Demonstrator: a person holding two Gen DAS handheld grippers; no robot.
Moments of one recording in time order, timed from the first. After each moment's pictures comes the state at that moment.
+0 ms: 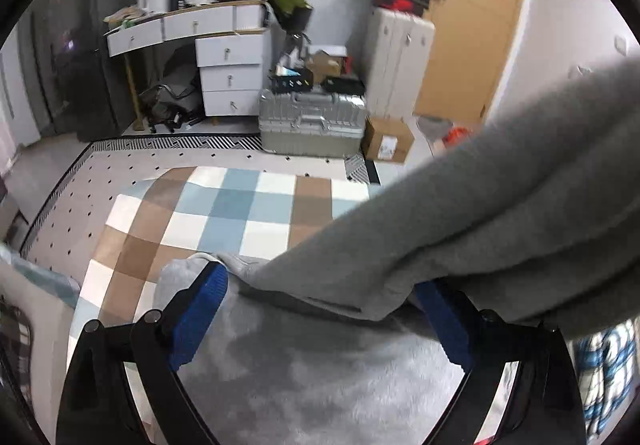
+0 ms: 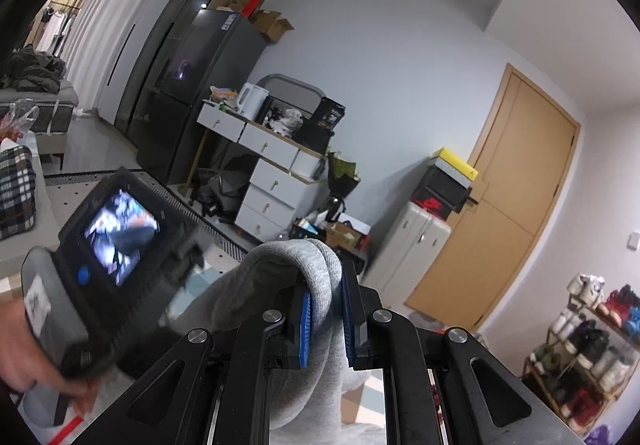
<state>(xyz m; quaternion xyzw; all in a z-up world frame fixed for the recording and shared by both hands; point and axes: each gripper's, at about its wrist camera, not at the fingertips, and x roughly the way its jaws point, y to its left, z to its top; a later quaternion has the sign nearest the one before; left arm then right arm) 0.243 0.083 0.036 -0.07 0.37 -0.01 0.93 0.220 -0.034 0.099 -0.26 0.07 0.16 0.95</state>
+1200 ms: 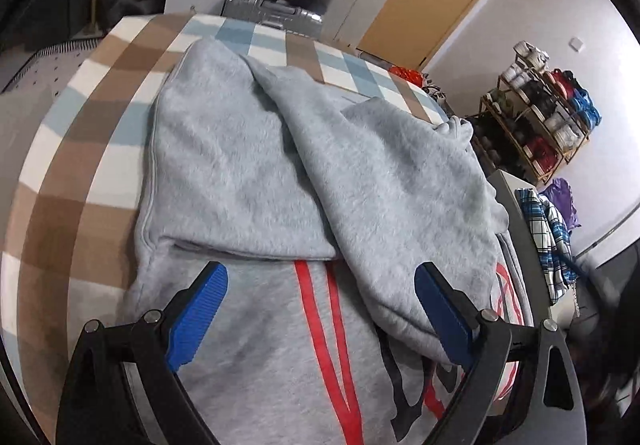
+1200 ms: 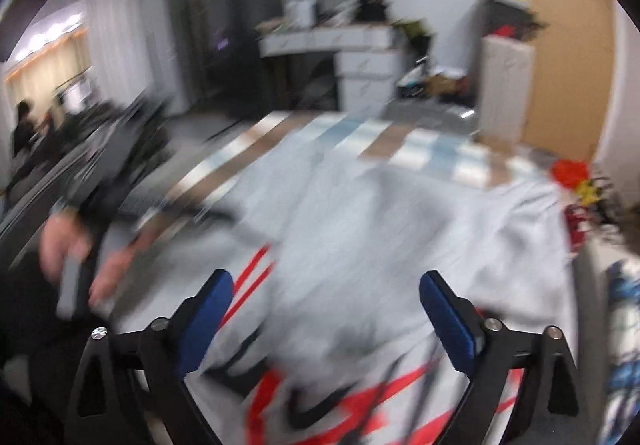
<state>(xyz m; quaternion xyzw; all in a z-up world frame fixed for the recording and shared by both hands) 0.087 0.153 -0.043 -0.16 0.46 -0.17 0.86 0.102 -0.100 -0.027 -0.07 0.32 0.27 0.90</state>
